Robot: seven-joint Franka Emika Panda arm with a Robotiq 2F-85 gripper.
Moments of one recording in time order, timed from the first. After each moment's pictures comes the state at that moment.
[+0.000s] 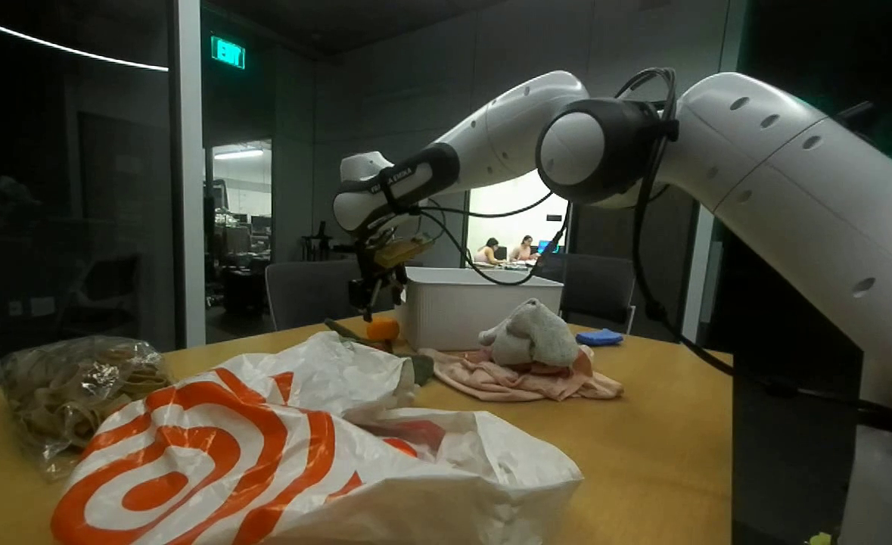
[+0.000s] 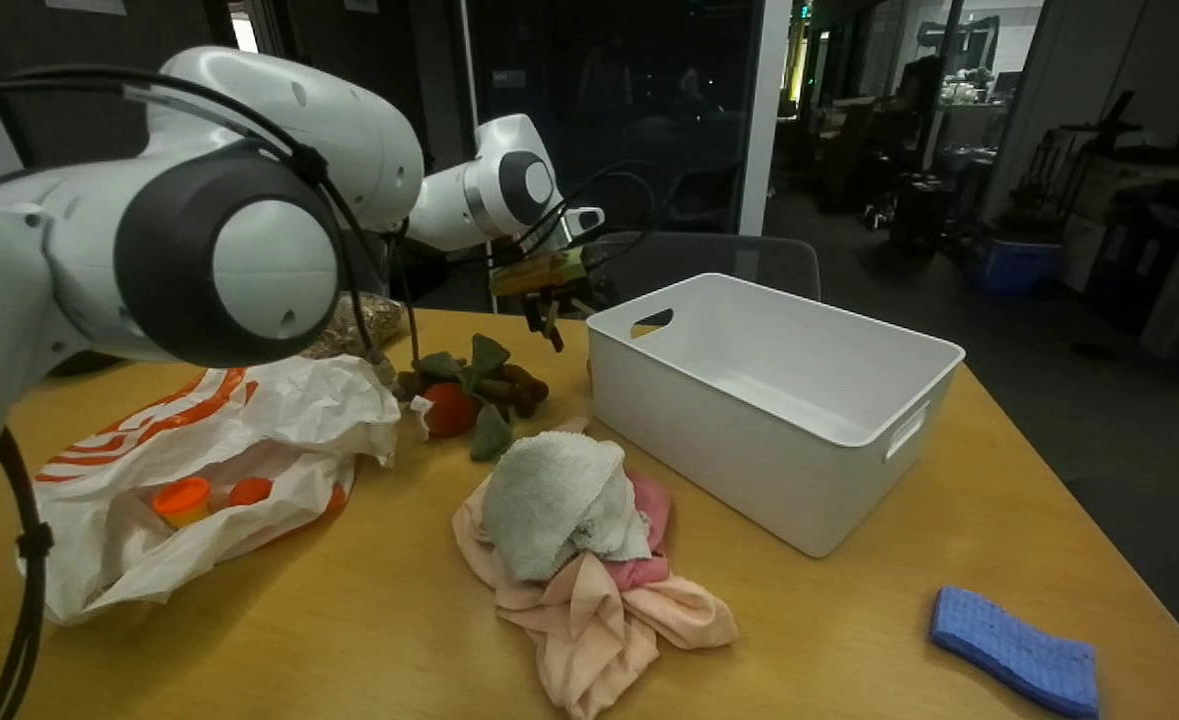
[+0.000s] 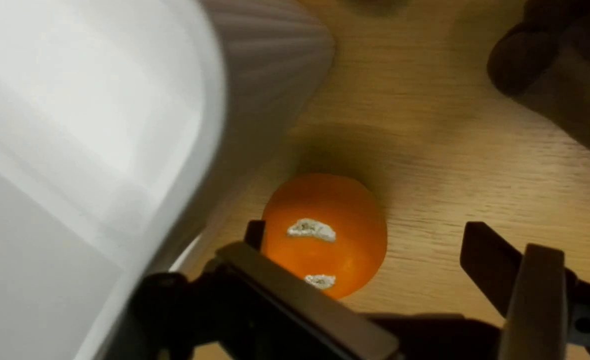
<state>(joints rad) 0.06 0.83 -0.07 -1.03 -0.29 1.98 -0.01</state>
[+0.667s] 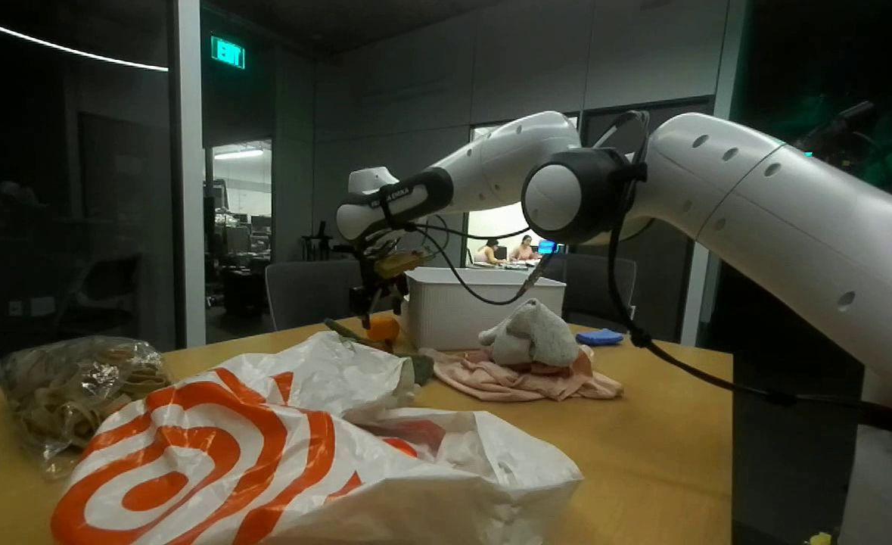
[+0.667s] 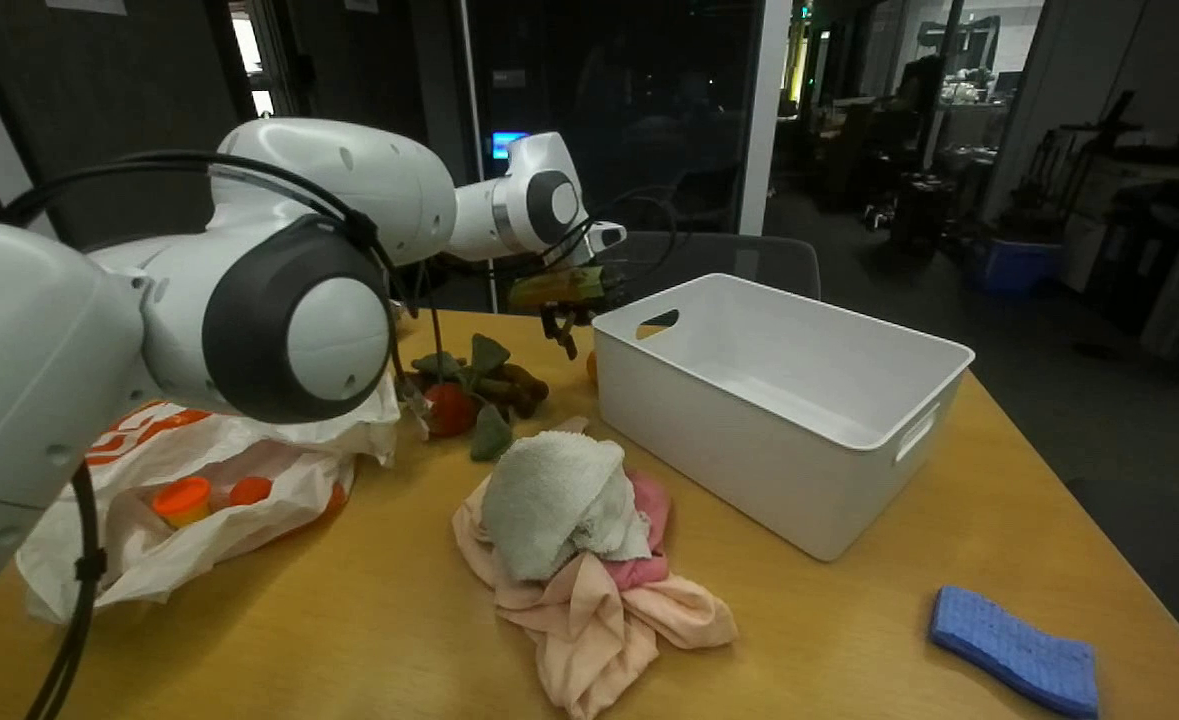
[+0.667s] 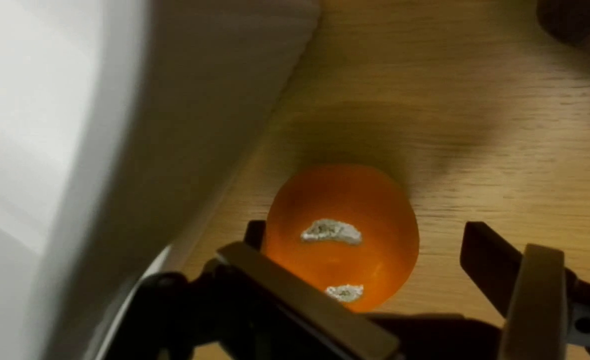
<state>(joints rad) 0.02 0.98 -0.07 -0.83 -0.21 1.94 -0.01</state>
